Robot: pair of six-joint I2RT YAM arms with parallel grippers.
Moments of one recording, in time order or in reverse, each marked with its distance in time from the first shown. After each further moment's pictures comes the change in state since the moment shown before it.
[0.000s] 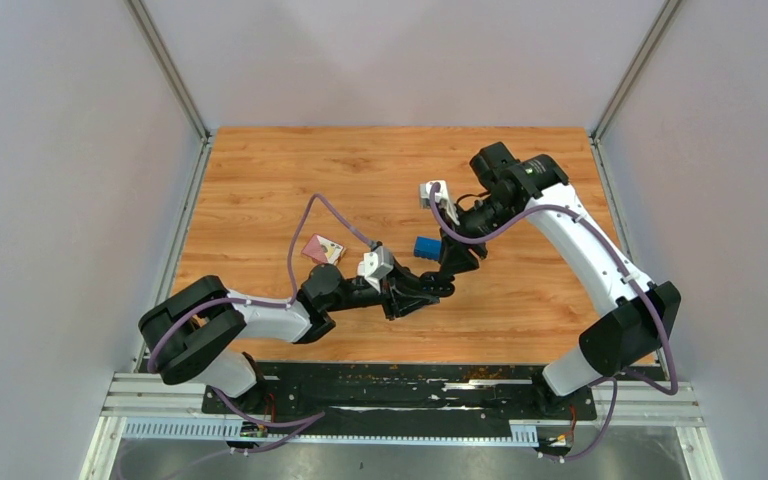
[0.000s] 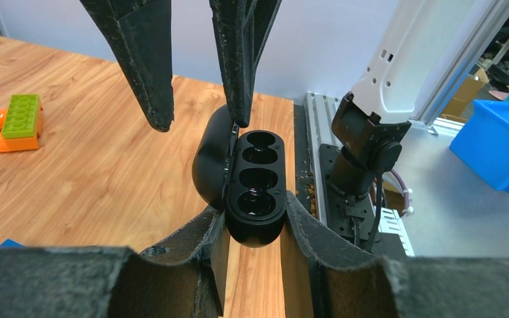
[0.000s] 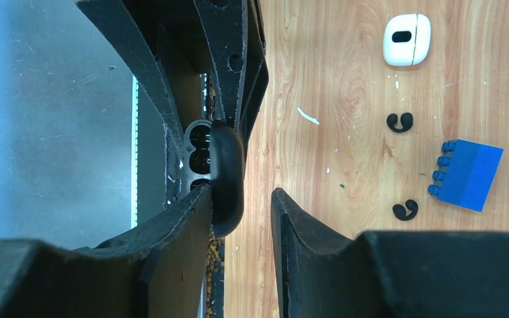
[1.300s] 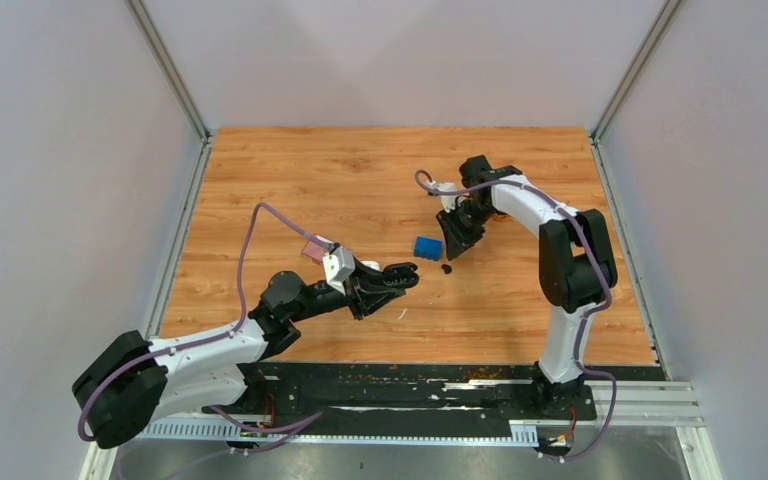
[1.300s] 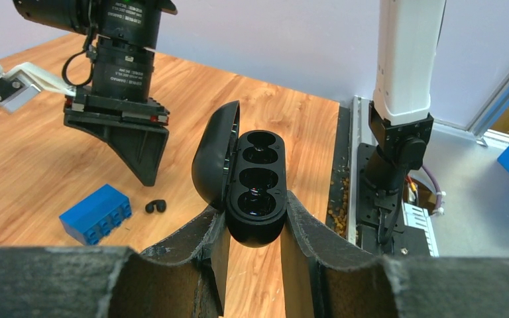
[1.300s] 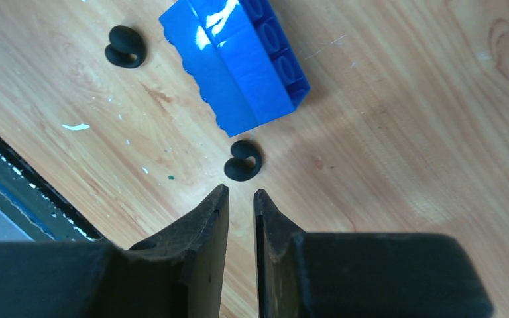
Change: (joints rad) left arm 0.088 -0.447 -0.143 -0.330 -0.097 0.064; right arm -0.143 0.403 -0.139 0.488 0.398 0.528
